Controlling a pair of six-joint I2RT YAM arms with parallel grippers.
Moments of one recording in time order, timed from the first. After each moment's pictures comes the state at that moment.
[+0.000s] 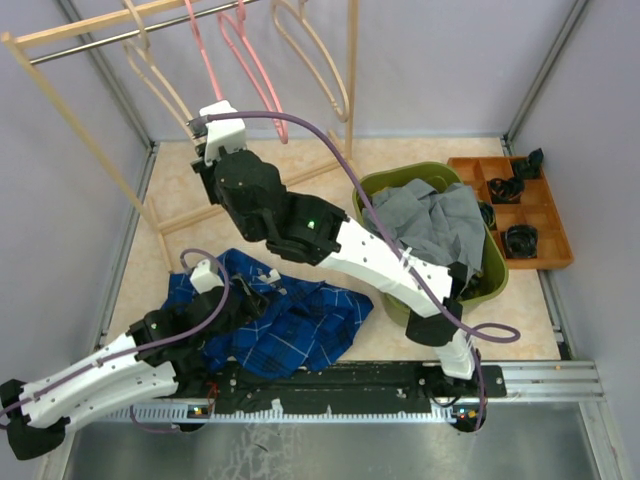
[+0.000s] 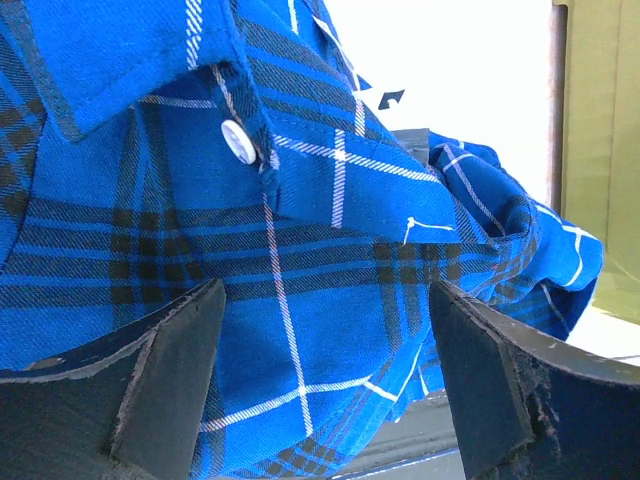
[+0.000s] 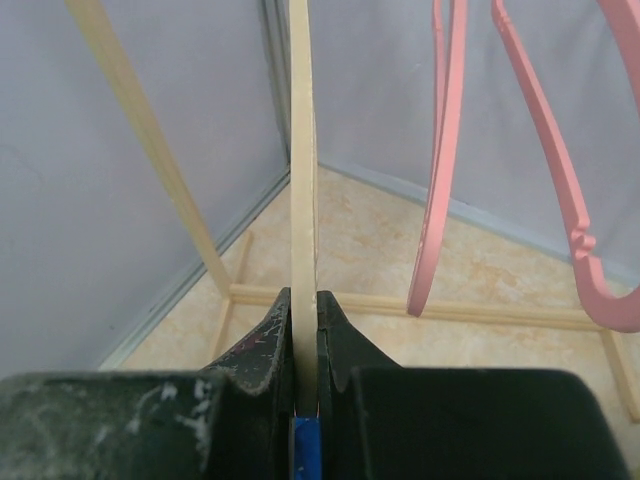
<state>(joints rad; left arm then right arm) -1.04 0.54 0.51 -0.77 -0.53 -1.19 1.30 2.01 2.49 -0.47 0.73 0.05</state>
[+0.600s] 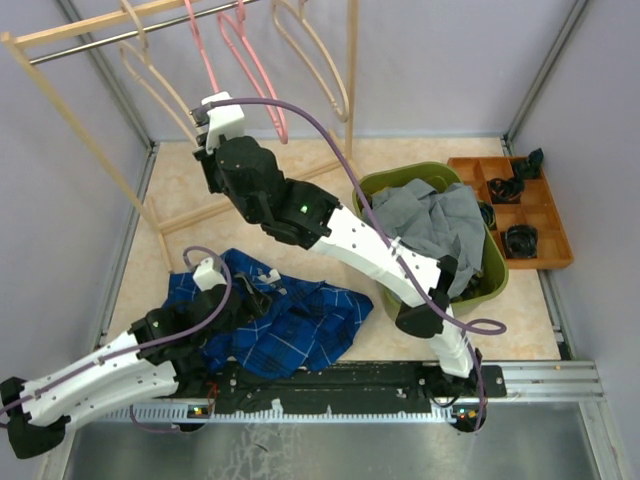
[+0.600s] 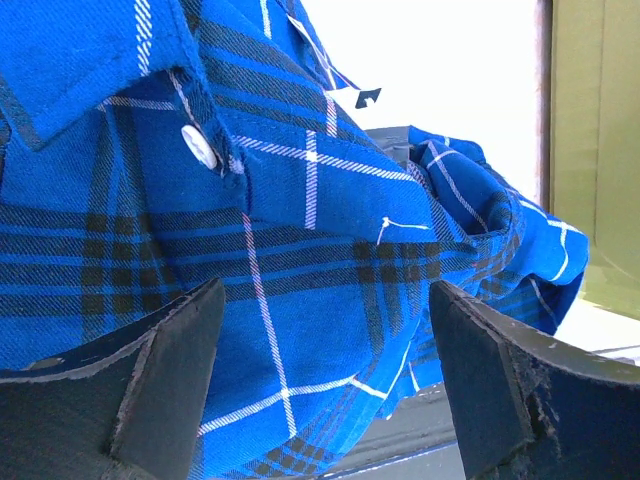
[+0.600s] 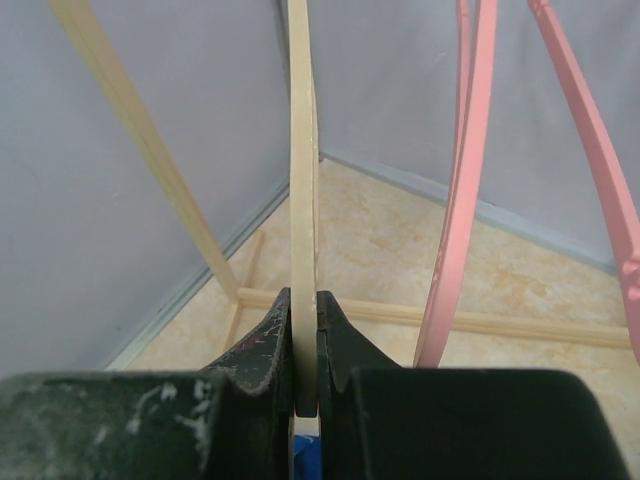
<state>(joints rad) -1.04 0.56 0.53 -0.74 -0.51 -1.17 1.21 2.08 2.52 -0.48 0.58 0.10</state>
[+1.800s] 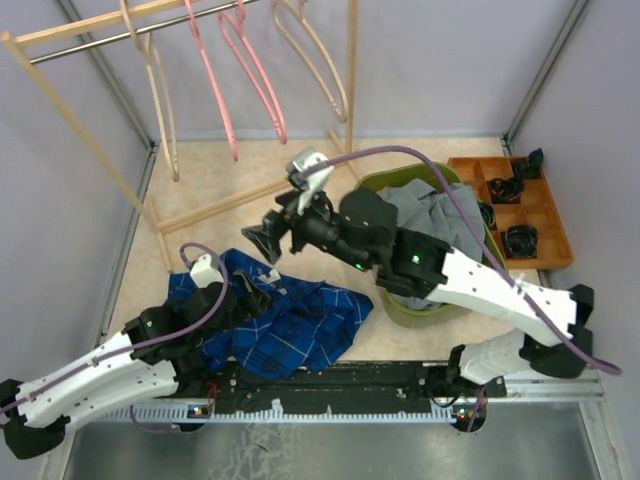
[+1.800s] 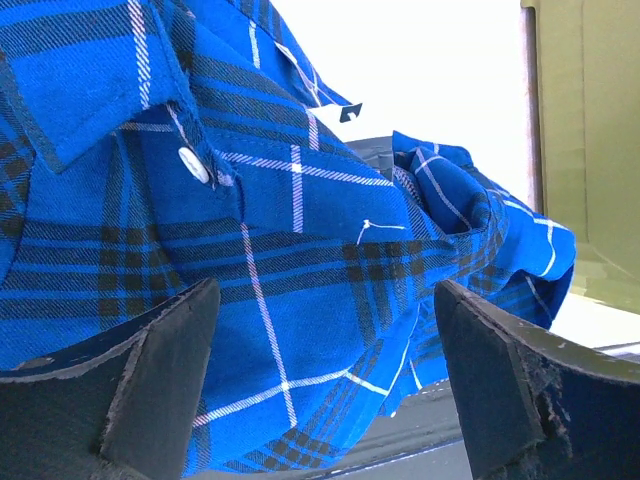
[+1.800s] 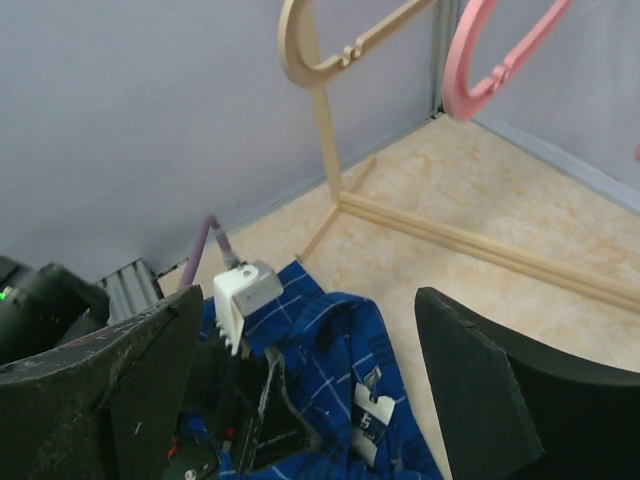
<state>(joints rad) -1.04 0.56 0.57 -0.77 -0.53 -1.12 1.22 1.38 1.58 -0.21 0.23 0.13</state>
